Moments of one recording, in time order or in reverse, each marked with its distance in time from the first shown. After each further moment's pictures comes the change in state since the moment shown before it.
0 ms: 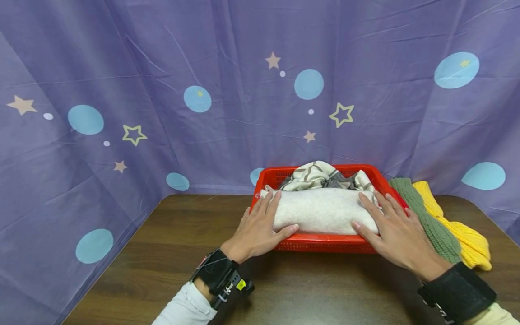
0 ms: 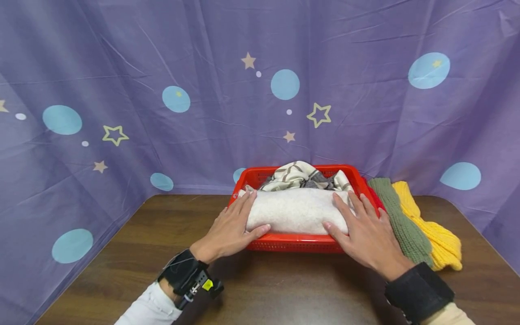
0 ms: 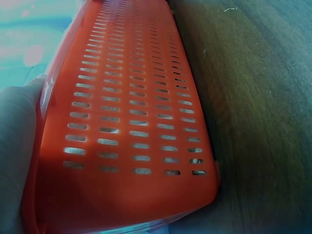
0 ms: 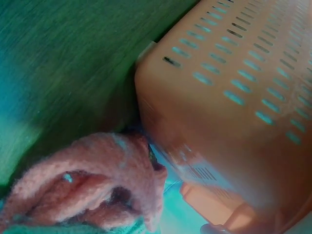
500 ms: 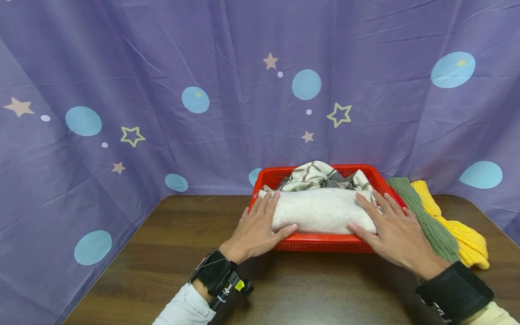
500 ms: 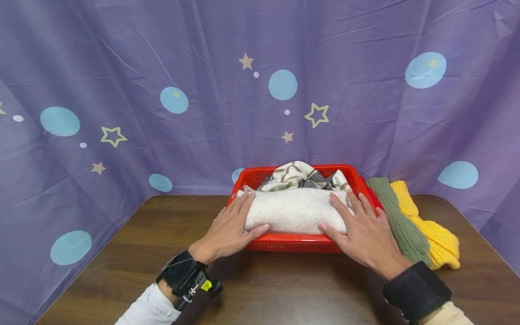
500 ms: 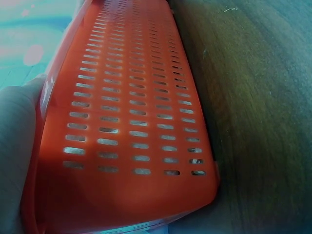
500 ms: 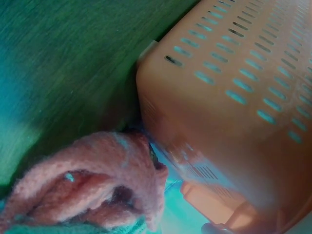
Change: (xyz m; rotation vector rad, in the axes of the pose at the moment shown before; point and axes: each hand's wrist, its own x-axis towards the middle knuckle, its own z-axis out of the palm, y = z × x) left_hand 0.000 0.000 0.001 0.004 0.004 0.006; right_hand 0.000 0.001 0.000 0.018 -0.018 0.010
